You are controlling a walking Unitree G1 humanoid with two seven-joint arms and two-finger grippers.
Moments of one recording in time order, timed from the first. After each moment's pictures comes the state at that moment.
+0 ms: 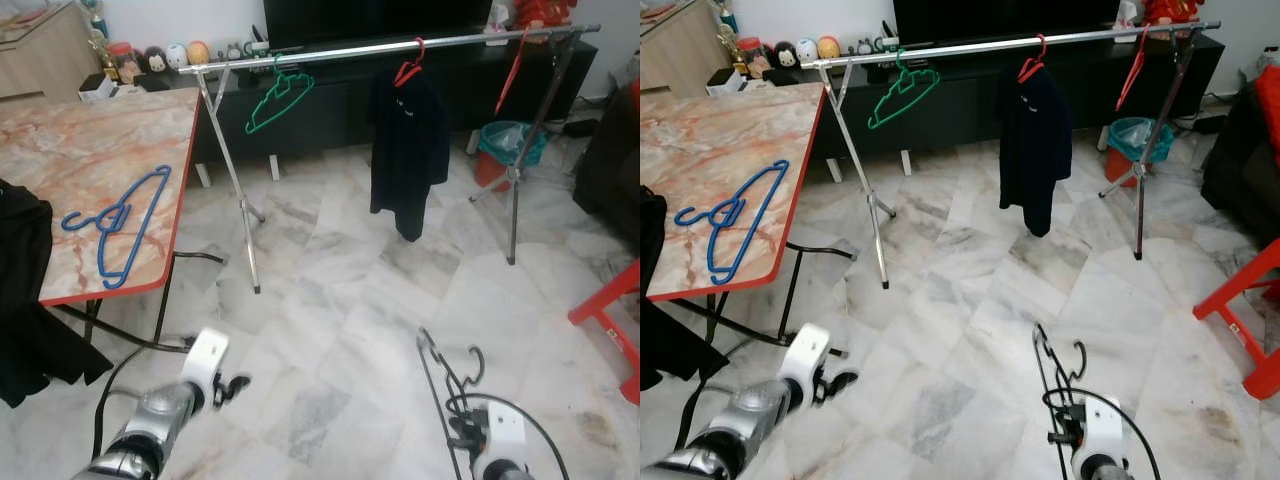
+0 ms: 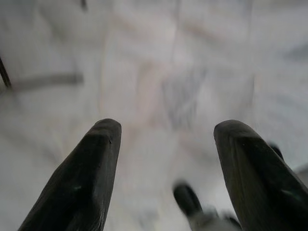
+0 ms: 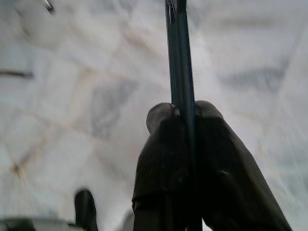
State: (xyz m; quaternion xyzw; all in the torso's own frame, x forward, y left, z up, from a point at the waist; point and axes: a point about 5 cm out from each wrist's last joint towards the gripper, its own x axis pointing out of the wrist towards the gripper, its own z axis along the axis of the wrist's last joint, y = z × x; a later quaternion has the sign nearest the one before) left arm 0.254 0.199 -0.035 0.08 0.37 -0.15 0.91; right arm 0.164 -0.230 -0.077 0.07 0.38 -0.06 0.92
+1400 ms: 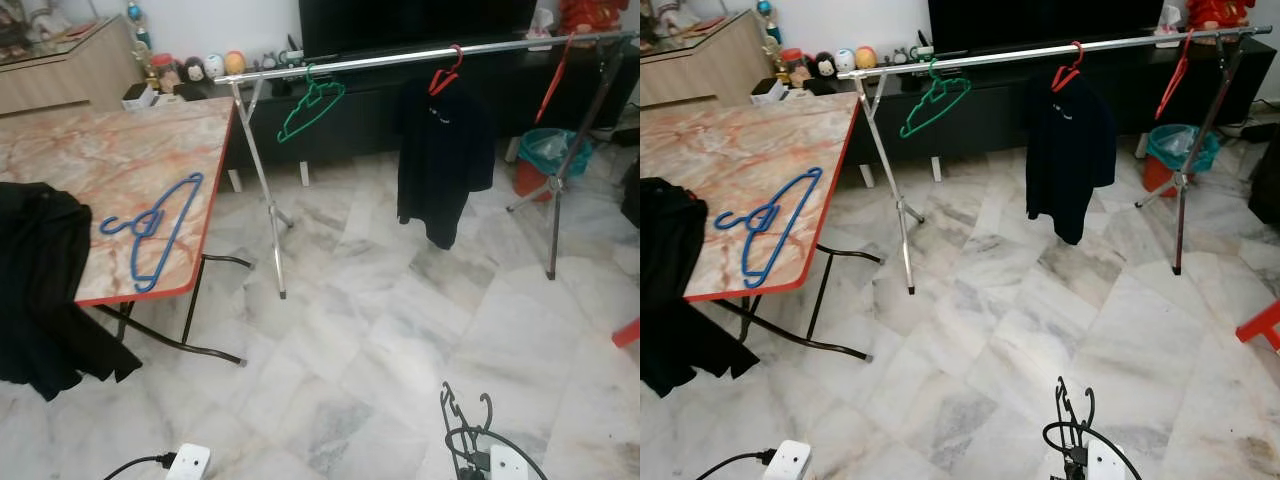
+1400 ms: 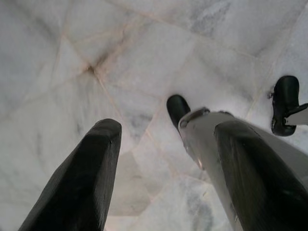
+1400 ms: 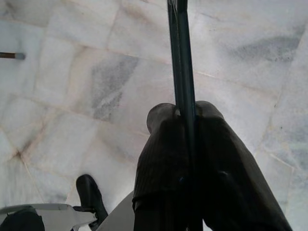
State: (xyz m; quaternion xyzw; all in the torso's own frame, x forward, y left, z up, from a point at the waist) left arm 0.168 0.206 -0.088 0.06 0.51 -0.09 0.85; right arm 0.138 -0.221 -0.091 0.08 0.41 -0.10 0.90
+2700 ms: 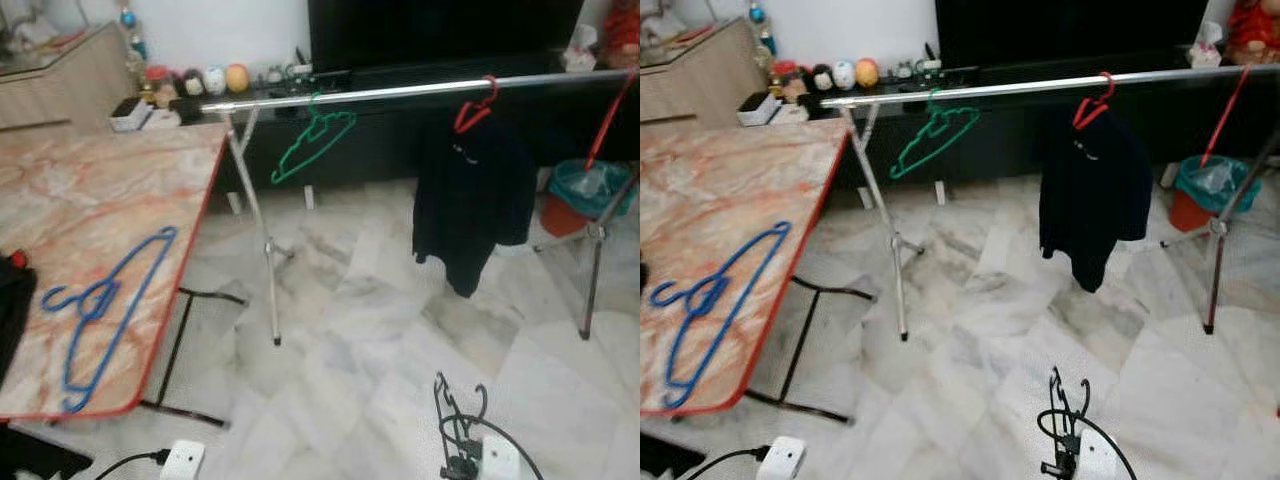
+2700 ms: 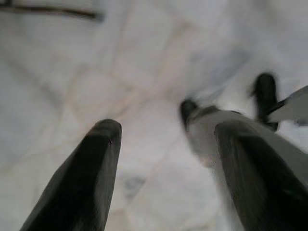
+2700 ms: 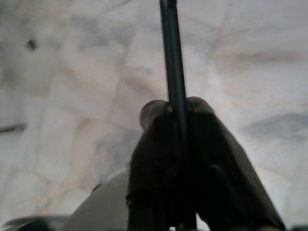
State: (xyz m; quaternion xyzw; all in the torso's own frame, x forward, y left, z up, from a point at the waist) left arm 0.166 0.195 -0.090 0.03 0.52 -0.09 0.85; right arm 0.141 -0.223 -0.090 0.10 0.41 -0.13 0.90
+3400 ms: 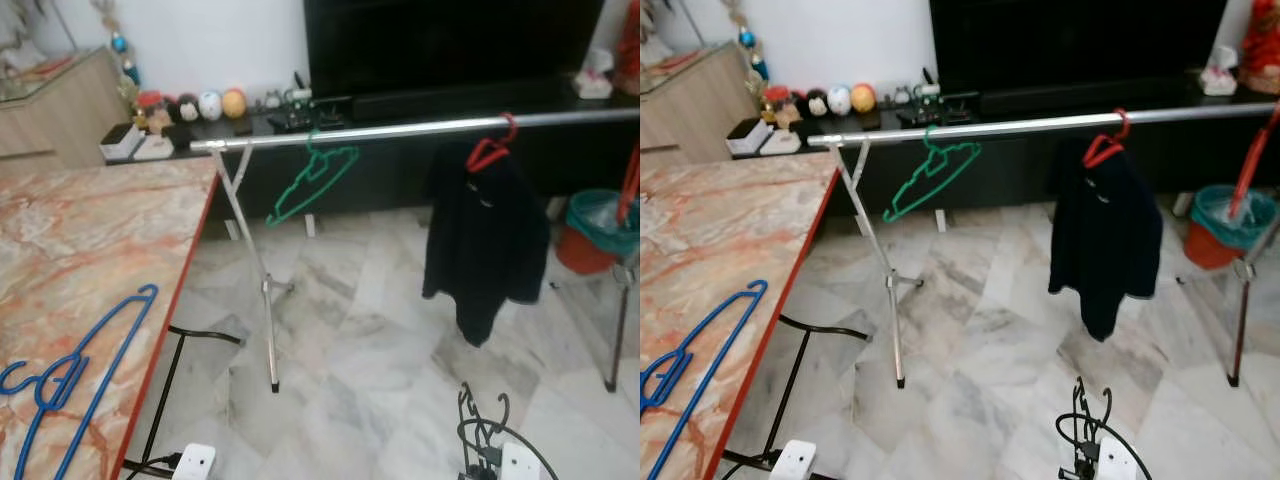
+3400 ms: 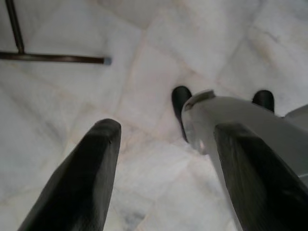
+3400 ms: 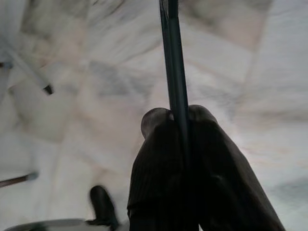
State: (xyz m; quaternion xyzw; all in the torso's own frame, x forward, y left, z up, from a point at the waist) left arm 0.164 0.206 -0.089 0.03 0.52 -0.08 0.85; right arm 0.148 -0.217 -0.089 0.11 0.40 -0.13 0.90
